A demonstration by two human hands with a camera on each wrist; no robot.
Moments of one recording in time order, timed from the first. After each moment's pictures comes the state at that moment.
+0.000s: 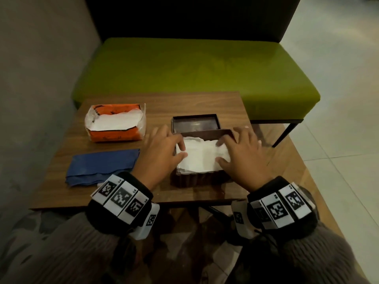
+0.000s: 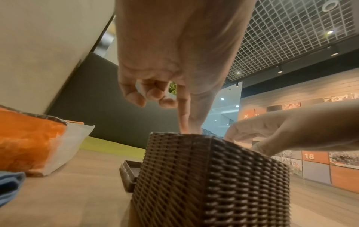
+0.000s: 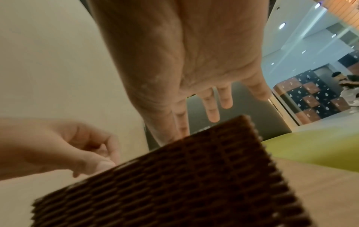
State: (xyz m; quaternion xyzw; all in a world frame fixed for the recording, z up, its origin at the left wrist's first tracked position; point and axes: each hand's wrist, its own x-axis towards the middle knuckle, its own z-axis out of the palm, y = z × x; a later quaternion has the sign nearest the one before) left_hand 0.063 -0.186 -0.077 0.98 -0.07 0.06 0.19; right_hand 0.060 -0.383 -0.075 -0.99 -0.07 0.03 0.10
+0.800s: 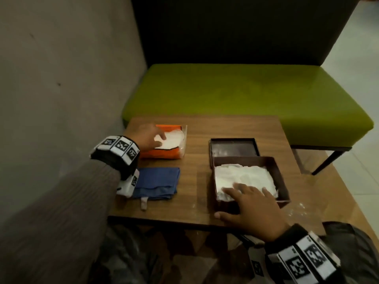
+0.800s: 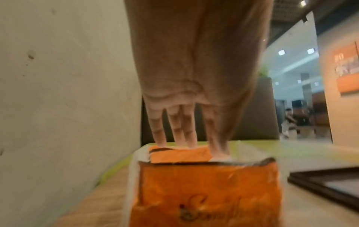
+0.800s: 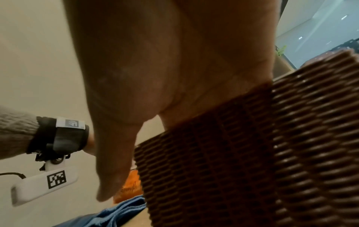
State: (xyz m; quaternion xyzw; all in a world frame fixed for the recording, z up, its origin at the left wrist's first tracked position) left_hand 0.167 -0.014 -0.076 0.99 -0.03 -0.09 0.08; right_hand 0.036 -0.332 -0.077 -0.96 -0.18 0.23 0.05
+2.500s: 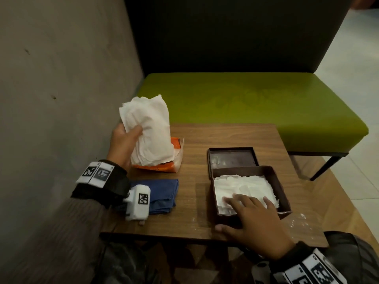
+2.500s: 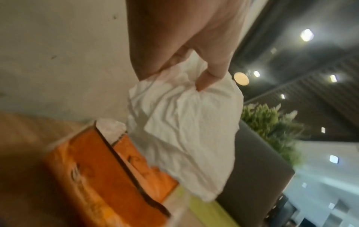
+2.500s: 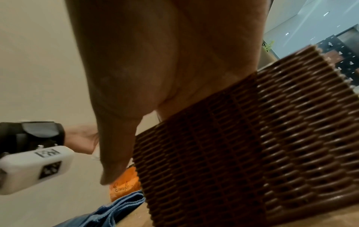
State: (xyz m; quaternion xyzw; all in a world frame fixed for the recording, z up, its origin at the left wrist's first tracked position) left_hand 0.128 -0.030 -0.039 0.71 0.19 0.19 0.65; right_hand 0.037 -0.337 -0.086 -0.96 -0.19 0.21 0.04
